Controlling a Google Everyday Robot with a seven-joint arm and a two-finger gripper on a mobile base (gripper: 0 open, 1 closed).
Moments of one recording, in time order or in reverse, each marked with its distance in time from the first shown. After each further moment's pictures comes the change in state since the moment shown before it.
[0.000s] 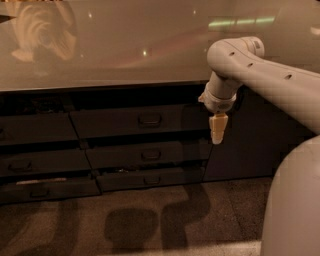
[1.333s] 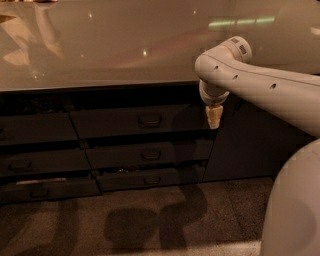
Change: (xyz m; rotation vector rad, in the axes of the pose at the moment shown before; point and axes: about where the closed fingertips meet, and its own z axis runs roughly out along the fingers) arm 0.013 -0.067 -0.013 0.306 0.196 0.001
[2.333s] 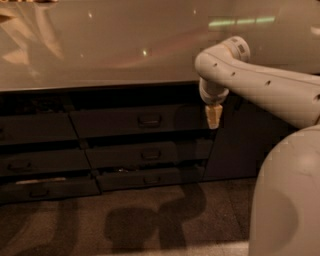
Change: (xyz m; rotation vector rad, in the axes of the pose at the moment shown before) arm 0.004 -0.003 0.014 -0.036 -0.008 0.018
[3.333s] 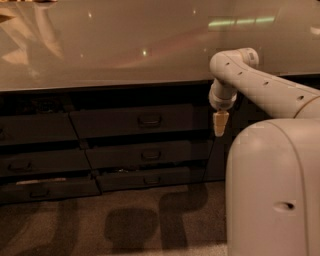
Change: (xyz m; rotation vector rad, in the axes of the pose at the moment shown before) arm 0.029 0.026 0.072 -0.208 -0.094 0.084
